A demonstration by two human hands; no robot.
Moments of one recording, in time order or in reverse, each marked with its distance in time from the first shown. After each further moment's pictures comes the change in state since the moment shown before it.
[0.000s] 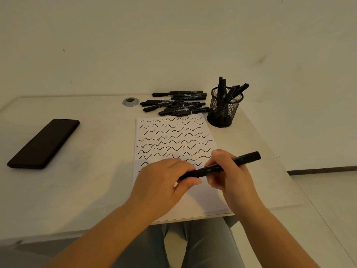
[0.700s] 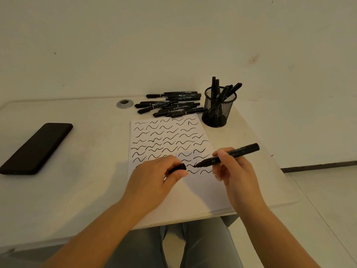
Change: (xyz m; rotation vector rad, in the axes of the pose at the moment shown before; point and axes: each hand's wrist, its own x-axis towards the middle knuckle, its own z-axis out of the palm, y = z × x) left_hand 0.005 -0.024 0.015 -0.123 -0.077 -0.205; right_hand 0.004 0.005 -0.020 -0.012 0.130 -0.035
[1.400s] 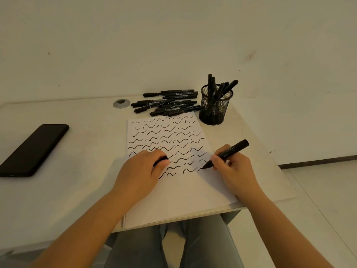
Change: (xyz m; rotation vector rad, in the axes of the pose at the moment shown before) left_hand 0.008 -0.032 0.001 0.161 -0.004 -0.092; right_hand 0.028 0.029 -0.028 -0.542 -0.042 -0.113
